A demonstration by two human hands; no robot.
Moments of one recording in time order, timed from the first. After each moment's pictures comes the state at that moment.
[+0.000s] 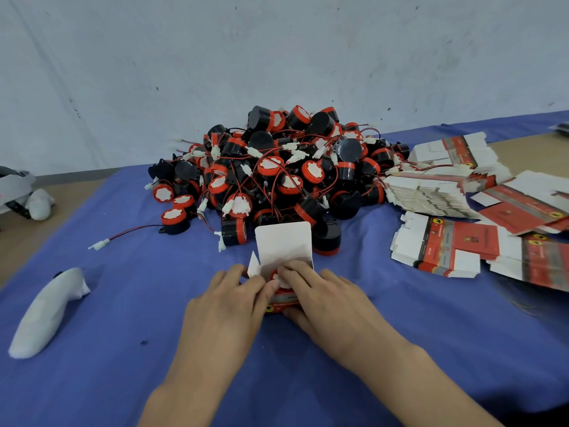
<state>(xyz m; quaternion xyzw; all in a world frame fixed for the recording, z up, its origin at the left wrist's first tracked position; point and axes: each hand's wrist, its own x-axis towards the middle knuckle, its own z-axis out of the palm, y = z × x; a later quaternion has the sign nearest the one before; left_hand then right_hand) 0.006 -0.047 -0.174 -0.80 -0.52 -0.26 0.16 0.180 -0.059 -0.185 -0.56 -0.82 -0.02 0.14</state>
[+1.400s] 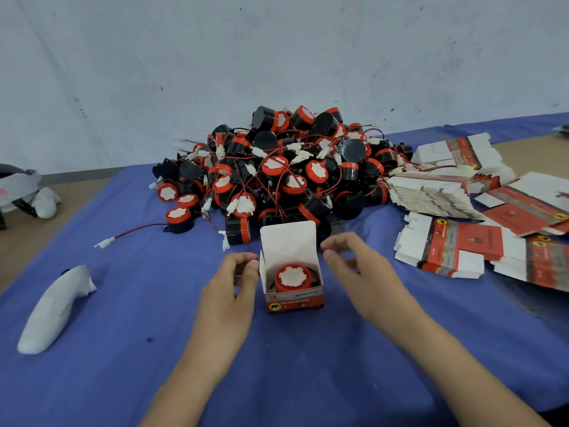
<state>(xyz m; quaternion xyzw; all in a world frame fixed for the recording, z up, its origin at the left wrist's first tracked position) 0.002 -0.033 -0.182 -0.64 -0.57 -0.44 -0.28 0.215 -0.048 -0.175 -0.56 -0.62 0.30 0.47</state>
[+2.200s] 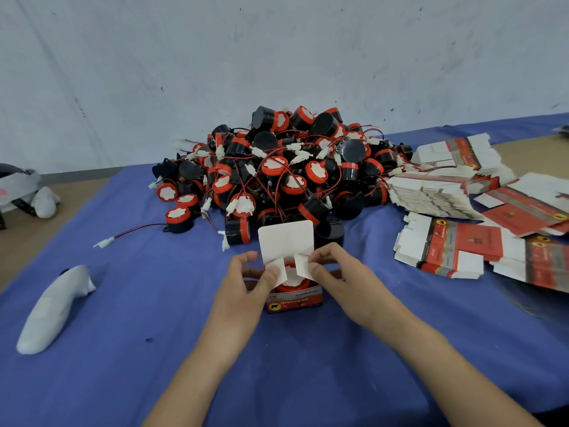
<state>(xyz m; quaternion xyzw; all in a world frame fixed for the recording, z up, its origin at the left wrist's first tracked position) 0.017 -0.027 -0.180 -0.60 -0.55 -0.43 -0.39 0.209 -0.038 -0.184 -0.55 -0.62 0.36 0.43</state>
